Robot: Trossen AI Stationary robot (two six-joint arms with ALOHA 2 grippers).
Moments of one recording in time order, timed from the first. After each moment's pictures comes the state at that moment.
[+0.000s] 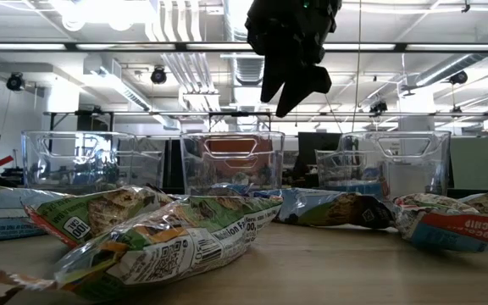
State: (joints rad) left arm -0.80 1.16 0.52 -0.82 0.06 -1.91; right arm 0.02 1.80 1.50 -0.83 0.03 0.56
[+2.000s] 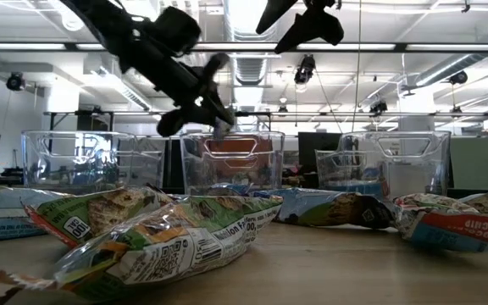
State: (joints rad) left arm 0.34 1.48 0.89 0.03 0.04 -0.74; right arm 0.08 1.56 1.45 -0.68 0.35 0.68
